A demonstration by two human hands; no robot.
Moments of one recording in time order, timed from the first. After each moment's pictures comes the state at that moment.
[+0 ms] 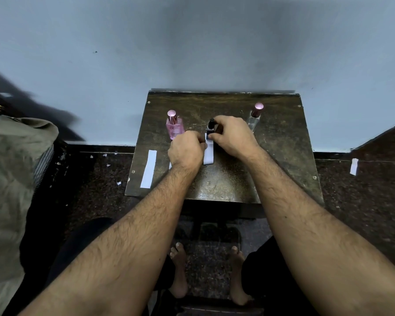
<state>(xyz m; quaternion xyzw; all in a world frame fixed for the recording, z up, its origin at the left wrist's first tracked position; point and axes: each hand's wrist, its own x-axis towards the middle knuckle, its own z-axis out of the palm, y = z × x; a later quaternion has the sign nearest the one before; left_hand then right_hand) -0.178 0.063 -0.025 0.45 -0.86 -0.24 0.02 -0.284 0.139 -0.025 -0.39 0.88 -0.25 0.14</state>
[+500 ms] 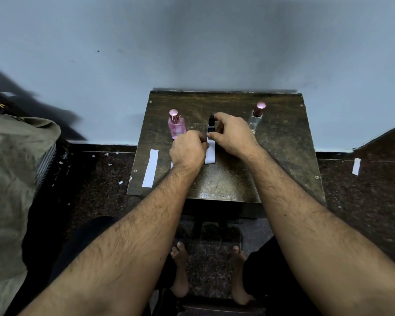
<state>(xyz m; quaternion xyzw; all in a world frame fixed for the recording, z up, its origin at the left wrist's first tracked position) -0.177 0.062 -0.027 0.44 -0.86 -0.24 0.03 -0.283 0.136 -0.028 -0.38 0.87 -0.27 0.15</state>
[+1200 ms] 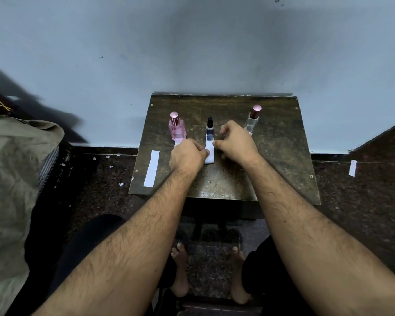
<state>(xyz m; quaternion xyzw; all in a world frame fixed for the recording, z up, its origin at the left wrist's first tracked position) -0.164 0.070 -0.024 0.51 -0.79 -0.33 0.01 -0.272 0.150 -0.031 -0.26 0.89 -0.30 0.22</state>
